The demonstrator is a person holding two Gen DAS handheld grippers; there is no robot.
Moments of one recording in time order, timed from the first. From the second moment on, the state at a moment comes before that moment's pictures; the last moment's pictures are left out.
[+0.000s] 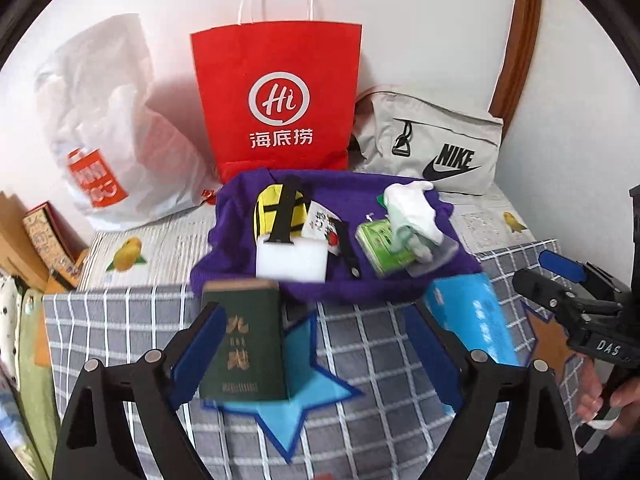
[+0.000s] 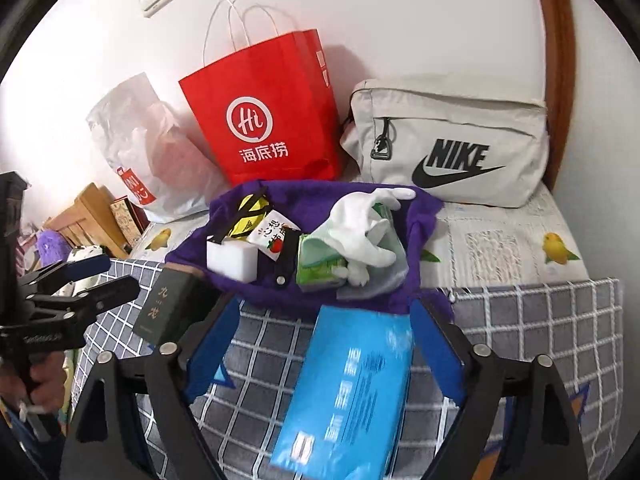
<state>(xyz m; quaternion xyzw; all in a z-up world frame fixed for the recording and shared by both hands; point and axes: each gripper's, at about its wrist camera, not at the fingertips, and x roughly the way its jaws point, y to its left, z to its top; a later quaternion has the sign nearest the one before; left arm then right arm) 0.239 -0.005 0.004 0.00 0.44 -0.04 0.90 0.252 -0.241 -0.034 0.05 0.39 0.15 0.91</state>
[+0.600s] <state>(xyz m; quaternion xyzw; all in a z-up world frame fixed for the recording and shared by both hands) 0.102 -0.012 0.016 -0.01 0.39 0.01 0.92 0.127 -0.228 -0.018 0.02 0.36 0.12 0.93</state>
